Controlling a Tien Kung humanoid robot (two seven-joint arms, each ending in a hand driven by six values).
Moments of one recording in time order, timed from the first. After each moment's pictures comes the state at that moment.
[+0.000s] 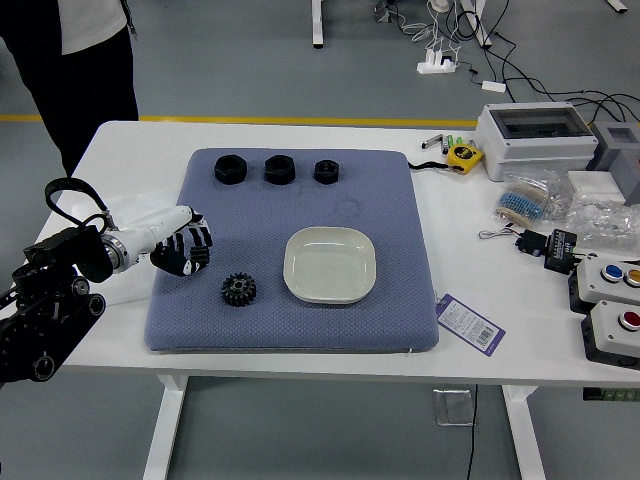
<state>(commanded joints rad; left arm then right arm) -0.64 0.30 -1.00 -0.91 1.98 -0.16 -0.07 0.06 -0.22 0.06 0.25 0.25 -0.18 0.00</state>
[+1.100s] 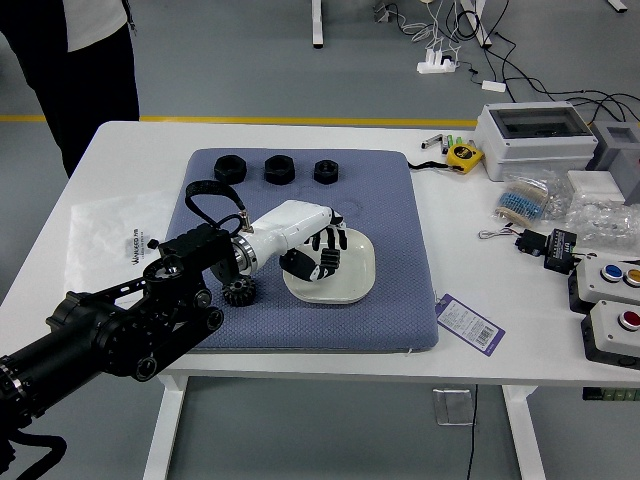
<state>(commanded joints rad) -0.85 0.11 -0.55 -0.89 1.83 0.11 -0.07 0.07 -0.22 0.08 0.26 0.22 -0.18 -0.01</state>
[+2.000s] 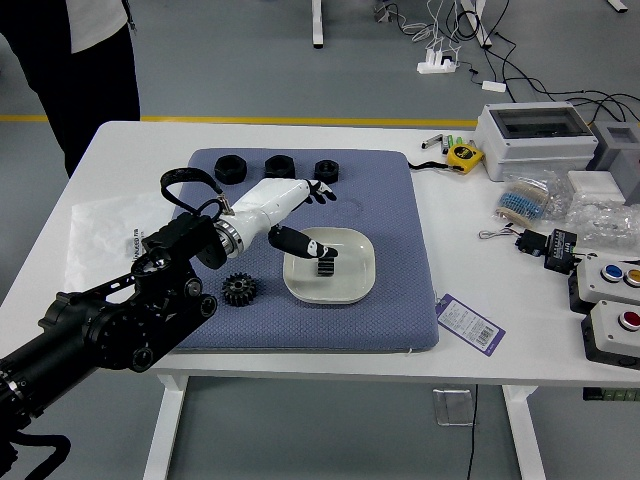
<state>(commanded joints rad) -0.80 0.13 -0.72 -0.92 1.85 0.13 -0.03 0.07 -0.23 0.08 0.26 0.22 -0.18 -0.01</state>
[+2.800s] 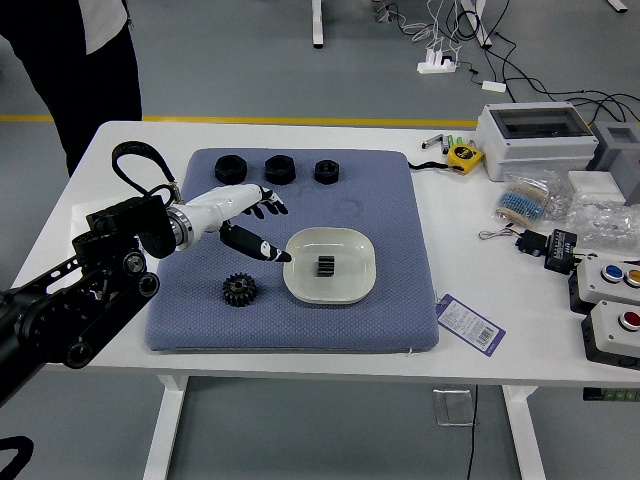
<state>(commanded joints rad) -0.71 0.26 -0.90 -1.13 1.87 -0.29 0.14 0.06 -0.22 0.08 0.25 0.22 -0.18 -0.01</state>
